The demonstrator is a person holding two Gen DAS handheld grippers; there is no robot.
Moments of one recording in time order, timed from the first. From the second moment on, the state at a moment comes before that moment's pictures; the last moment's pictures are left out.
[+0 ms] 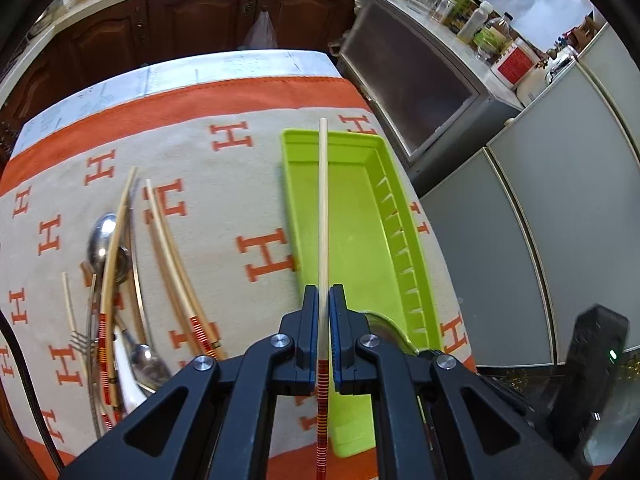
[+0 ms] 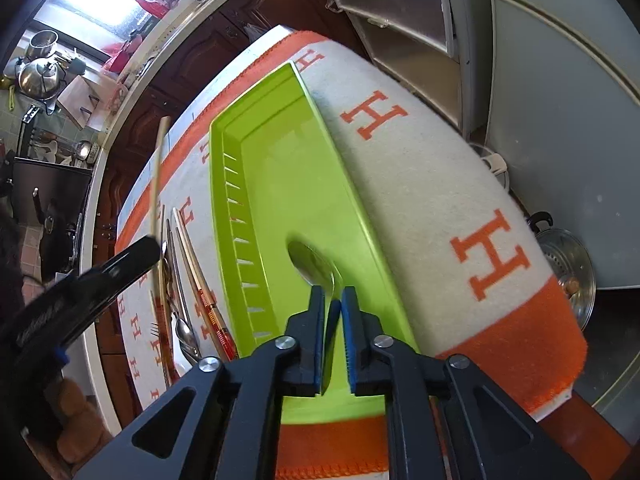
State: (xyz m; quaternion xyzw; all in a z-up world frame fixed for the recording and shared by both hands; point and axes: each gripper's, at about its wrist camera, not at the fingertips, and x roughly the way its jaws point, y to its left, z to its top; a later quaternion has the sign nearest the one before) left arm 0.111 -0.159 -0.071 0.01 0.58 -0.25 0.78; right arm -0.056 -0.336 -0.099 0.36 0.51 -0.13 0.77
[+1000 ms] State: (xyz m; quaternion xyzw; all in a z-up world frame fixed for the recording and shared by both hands) left arm 0.102 -0.154 -0.134 0.02 0.64 -0.20 0.74; right arm -0.014 -0.322 -0.124 0.23 0.51 -0.15 0.82
